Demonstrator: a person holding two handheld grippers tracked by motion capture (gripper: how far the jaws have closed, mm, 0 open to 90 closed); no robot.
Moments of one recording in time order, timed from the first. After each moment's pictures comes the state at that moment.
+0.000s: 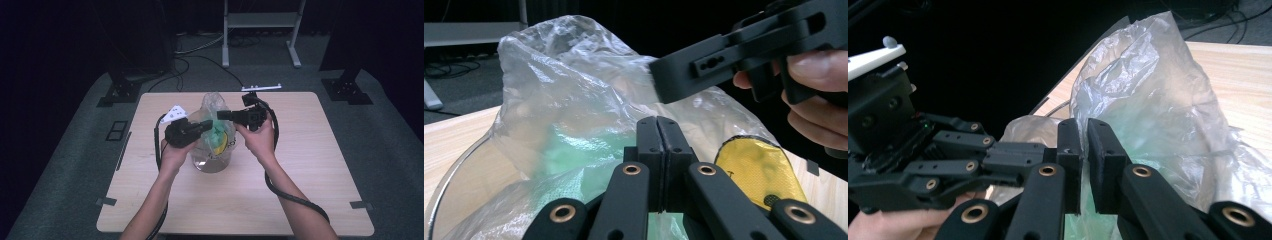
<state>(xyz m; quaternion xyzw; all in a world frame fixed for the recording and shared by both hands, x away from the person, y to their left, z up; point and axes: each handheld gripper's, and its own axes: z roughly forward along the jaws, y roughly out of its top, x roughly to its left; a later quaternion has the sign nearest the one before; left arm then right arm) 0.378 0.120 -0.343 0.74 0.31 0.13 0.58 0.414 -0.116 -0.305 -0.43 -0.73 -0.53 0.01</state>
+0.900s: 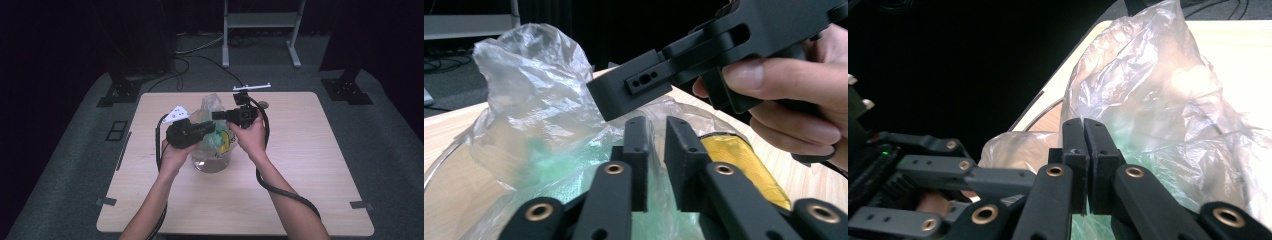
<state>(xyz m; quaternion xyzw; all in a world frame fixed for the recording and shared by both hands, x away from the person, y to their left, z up) 0.376 0.119 -0.341 0.75 0.31 0.12 0.58 0.430 -0.097 -0.316 -0.46 -0.73 -0.51 0.03</state>
